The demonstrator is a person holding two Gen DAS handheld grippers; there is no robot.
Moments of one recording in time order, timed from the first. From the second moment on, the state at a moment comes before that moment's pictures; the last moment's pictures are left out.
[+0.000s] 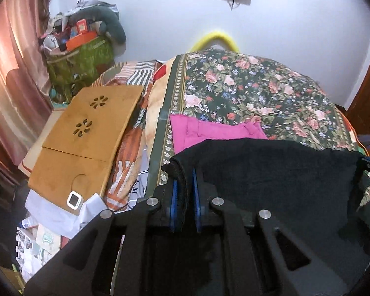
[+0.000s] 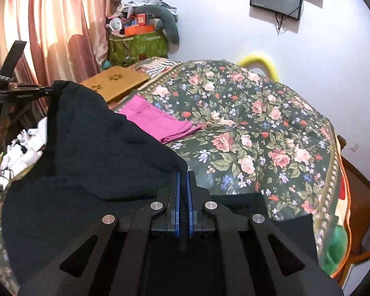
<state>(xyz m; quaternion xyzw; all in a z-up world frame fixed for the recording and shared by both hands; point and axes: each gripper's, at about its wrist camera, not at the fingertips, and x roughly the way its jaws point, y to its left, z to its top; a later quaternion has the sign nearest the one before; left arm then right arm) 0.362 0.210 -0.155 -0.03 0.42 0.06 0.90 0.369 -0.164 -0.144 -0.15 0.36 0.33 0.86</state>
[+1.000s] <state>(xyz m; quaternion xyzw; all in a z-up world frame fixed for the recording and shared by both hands) 0.161 0.221 -0.193 -0.06 0.44 0.09 0.89 0.188 -0.180 -0.181 -0.11 0.41 0.36 0.83</state>
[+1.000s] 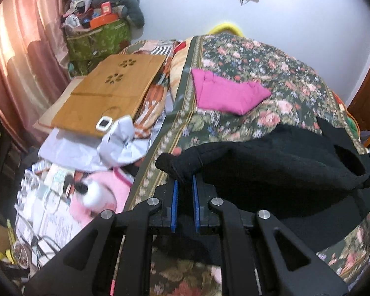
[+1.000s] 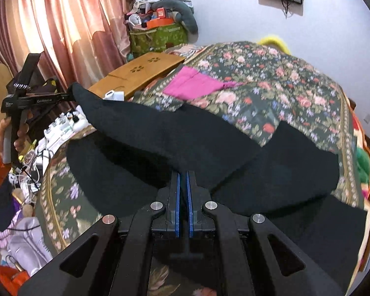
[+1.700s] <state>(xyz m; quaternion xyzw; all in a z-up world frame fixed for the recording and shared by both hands) 0.122 0.221 -0.214 -0.07 0.49 0.09 0.86 0.163 -0.205 -0.177 -0.05 0.42 0.36 0.83</state>
